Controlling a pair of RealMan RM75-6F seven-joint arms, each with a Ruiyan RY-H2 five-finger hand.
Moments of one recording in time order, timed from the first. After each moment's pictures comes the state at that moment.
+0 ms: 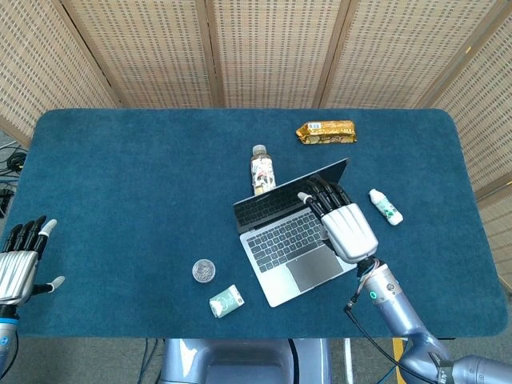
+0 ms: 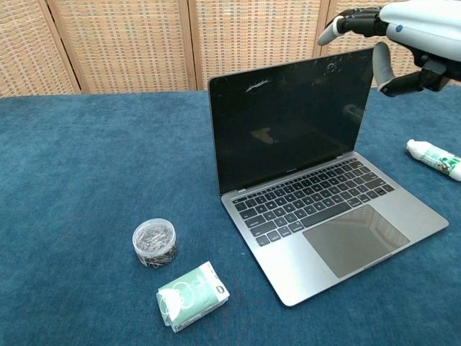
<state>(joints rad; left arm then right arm) -0.14 -1.17 -0.04 -1.58 1.39 1.37 0.16 0.54 -1.32 0.27 -1.82 -1.39 1.14 -0.45</state>
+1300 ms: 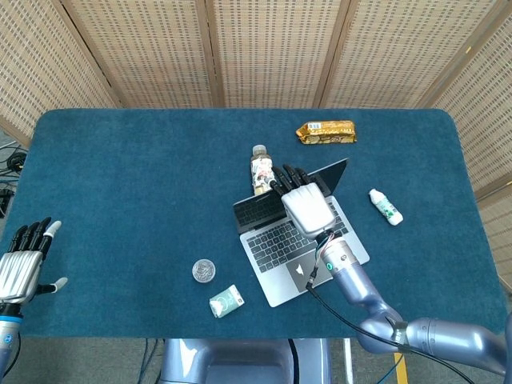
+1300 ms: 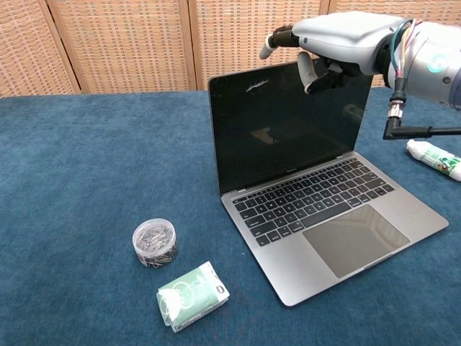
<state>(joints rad) -0.15 -1.18 -0.04 -1.56 1.37 1.34 0.16 0.82 -1.45 0.31 -1.75 -1.02 1.06 -0.71</state>
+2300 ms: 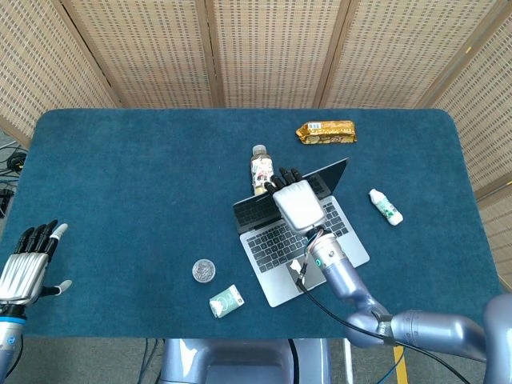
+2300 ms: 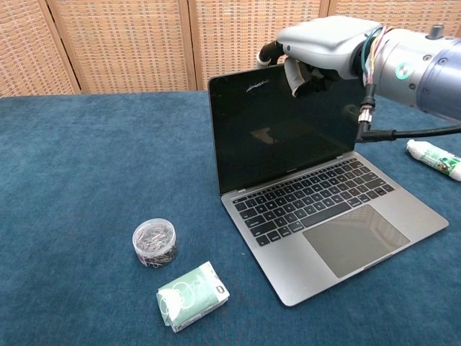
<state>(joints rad) -0.16 -1.18 -0.02 -1.56 1.39 1.32 0.16 0.91 -1.49 0.28 -1.70 -0.93 1.11 -0.78</state>
